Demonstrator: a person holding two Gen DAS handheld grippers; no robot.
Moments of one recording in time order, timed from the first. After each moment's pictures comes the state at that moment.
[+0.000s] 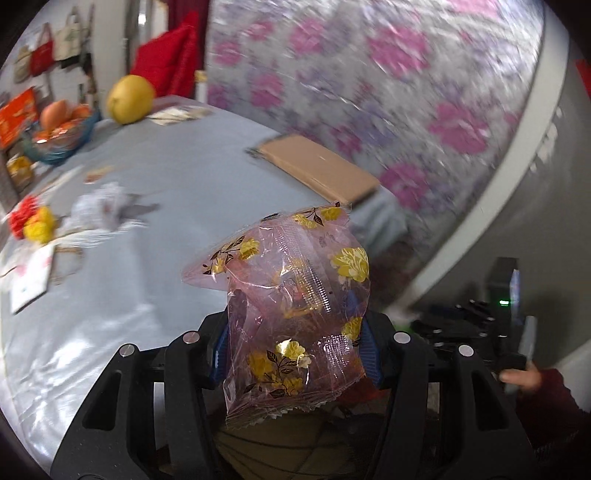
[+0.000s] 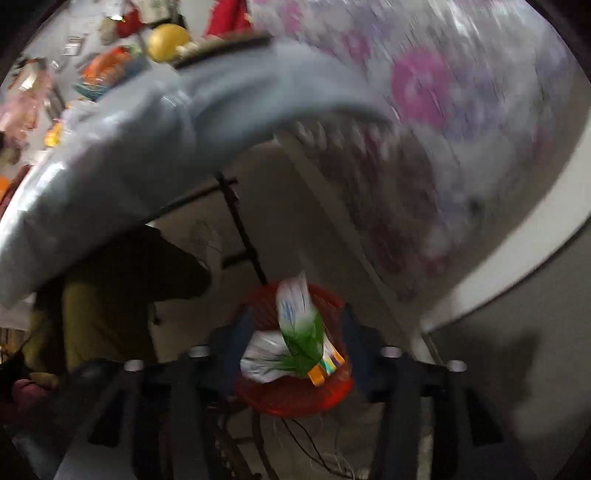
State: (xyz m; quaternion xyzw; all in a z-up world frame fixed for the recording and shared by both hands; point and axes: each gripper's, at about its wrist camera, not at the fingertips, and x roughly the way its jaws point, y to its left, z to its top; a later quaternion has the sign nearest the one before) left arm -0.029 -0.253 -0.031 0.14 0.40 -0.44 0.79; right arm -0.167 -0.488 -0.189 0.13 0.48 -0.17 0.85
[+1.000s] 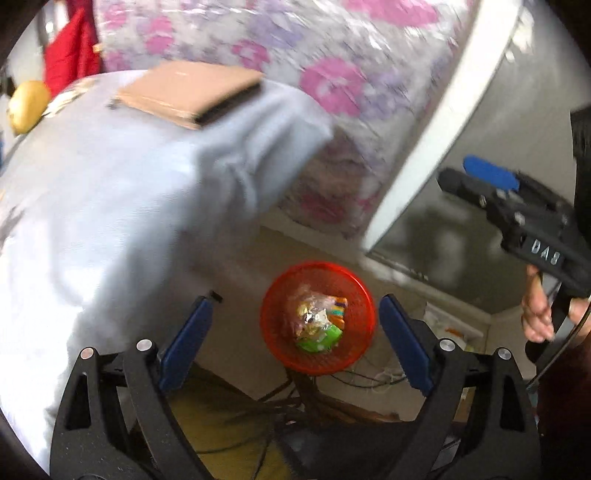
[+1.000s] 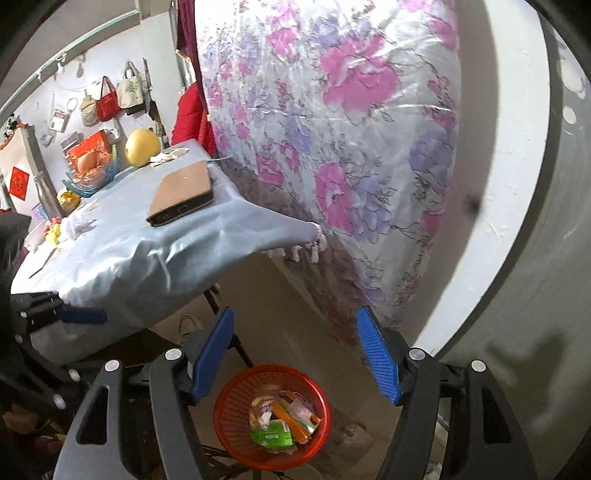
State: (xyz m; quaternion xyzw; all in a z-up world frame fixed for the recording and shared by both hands) left arm -0.071 -0.341 -0.095 0.24 0.45 -0.48 0.71; right arm -0.211 -0.515 -0.098 0.14 0.32 -0.24 0.91
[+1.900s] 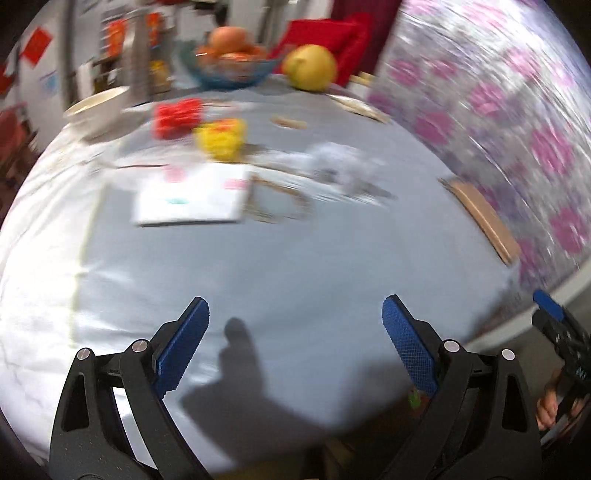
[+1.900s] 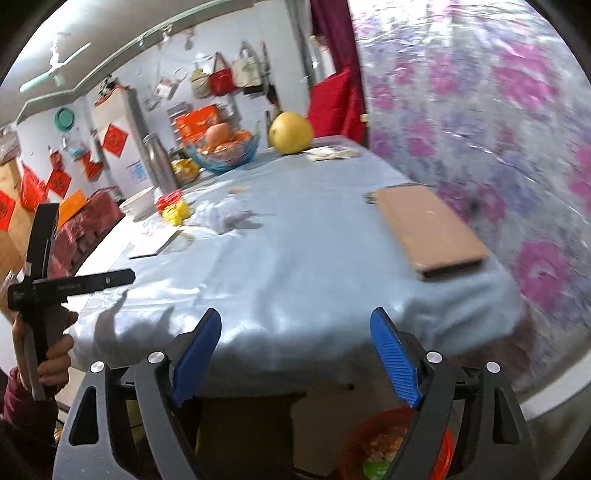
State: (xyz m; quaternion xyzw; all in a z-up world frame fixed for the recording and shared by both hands) left arm 0.089 -0.066 -0.052 0.00 0.45 -0.24 0.86; right arm -0.067 -0.361 -0.057 0.09 0.32 -0.03 0.94
